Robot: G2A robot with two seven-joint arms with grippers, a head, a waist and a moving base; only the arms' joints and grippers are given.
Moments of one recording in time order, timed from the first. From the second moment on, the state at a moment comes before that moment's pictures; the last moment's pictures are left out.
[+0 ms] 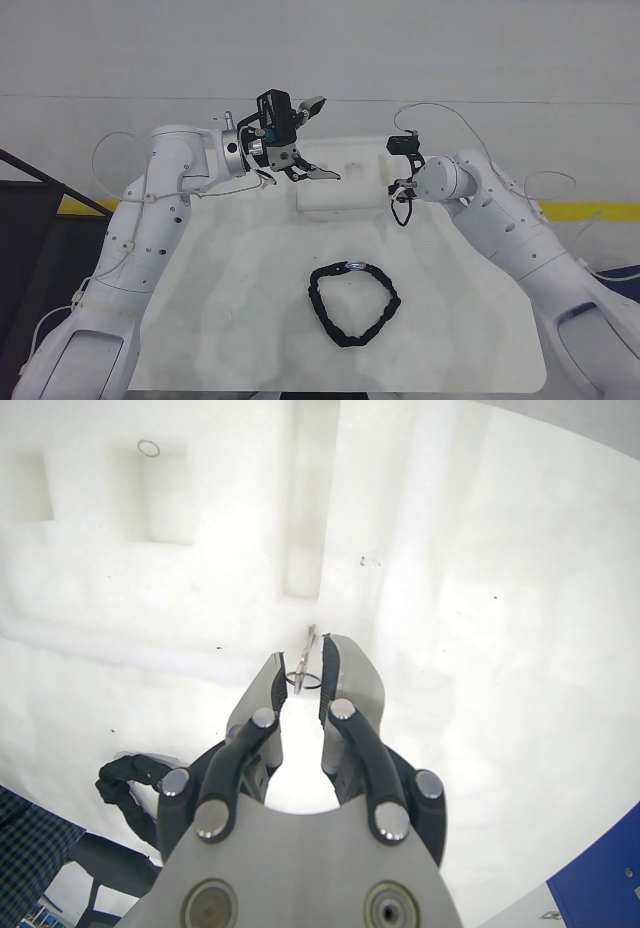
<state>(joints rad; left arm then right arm) 0.58 -1.17 -1.11 -1.37 1.34 -1.01 0.11 -0.34 -1.19 0.56 -0.98 -0.42 0.23 0.98</state>
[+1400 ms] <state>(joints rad) 0.58 -1.17 -1.11 -1.37 1.34 -1.01 0.11 -0.42 -1.10 0.98 -1.16 -0.17 0.02 1.31</state>
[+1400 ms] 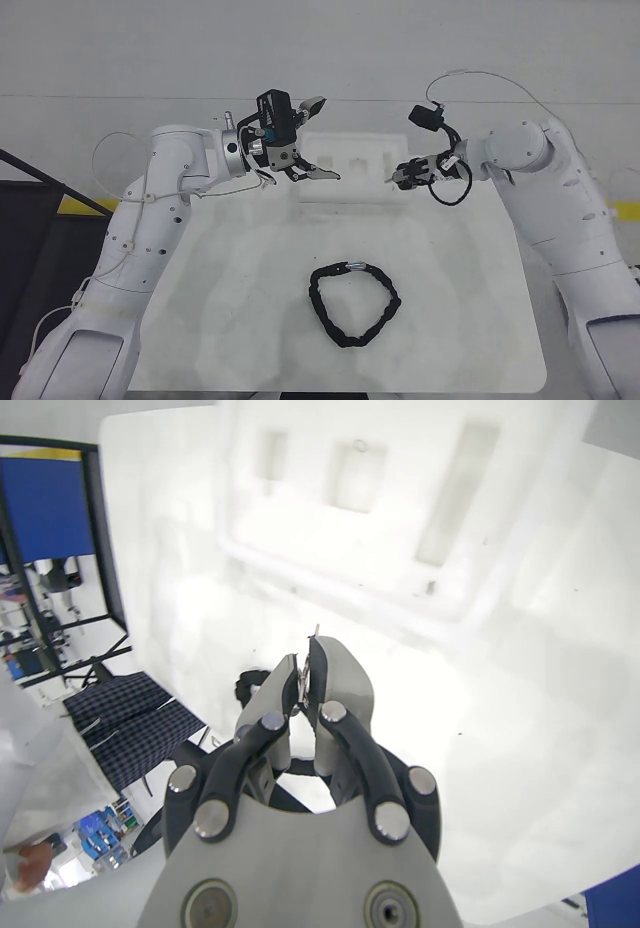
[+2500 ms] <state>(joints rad) 0.58 -1.17 -1.11 -1.37 1.34 -1.01 0.11 -0.73 -0.95 1.56 -1.56 0.25 -0.06 1.51</state>
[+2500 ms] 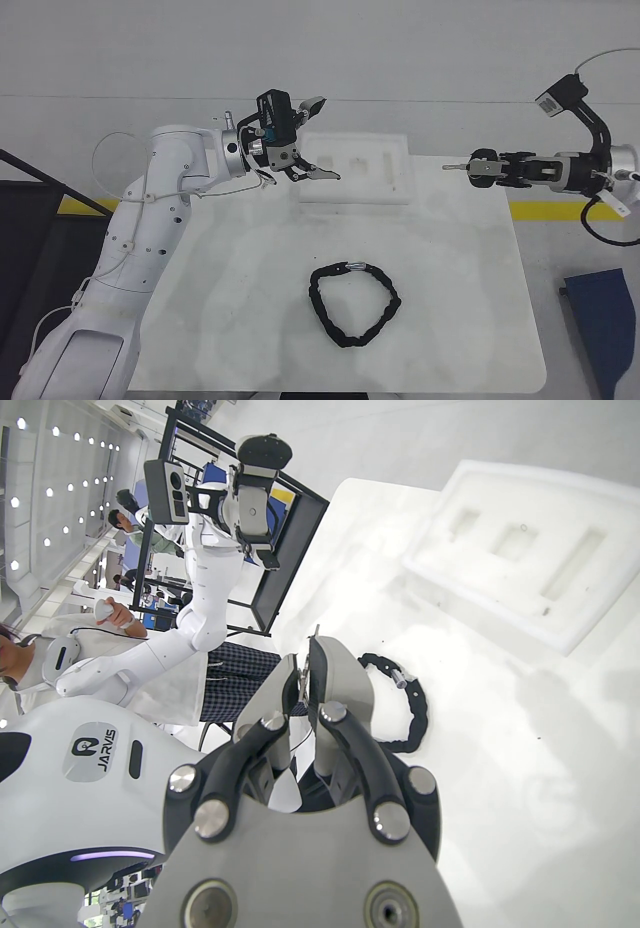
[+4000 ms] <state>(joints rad) 0.77 -1.24 -0.73 -1.11 1.56 -0.91 0.37 -0.73 -0.95 1.56 -1.56 0.25 -0.06 1.51</state>
